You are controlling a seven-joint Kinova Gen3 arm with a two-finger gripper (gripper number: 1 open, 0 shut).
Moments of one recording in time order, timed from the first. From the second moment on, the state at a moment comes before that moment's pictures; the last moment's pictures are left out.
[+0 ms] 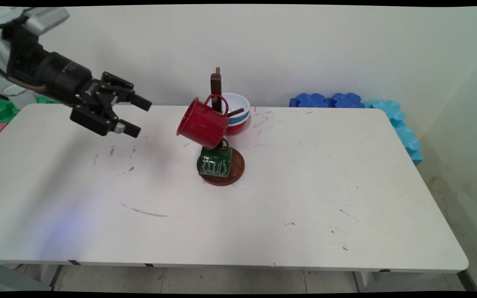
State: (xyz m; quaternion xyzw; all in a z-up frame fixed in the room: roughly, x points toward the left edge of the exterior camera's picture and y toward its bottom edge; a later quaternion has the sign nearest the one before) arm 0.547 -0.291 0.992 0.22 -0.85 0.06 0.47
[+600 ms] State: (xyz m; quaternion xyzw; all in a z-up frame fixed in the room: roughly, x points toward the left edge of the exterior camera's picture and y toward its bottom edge) arm 0.508 -0.304 0.981 0.27 -0.84 0.03 0.48
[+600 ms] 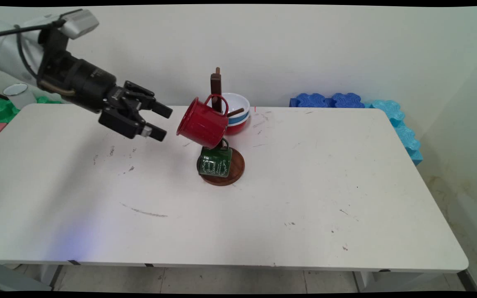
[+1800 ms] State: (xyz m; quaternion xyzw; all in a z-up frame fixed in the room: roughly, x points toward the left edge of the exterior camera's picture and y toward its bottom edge) arm 0.471 -0.326 0.956 0.30 -0.84 0.03 0.45
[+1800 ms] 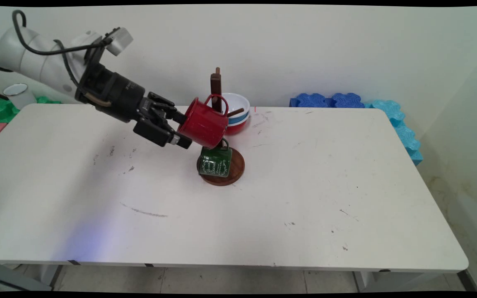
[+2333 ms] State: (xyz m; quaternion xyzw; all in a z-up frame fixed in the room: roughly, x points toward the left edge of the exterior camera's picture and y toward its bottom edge) arm 0.465 -0.332 0.950 0.30 -0.84 0.04 0.44
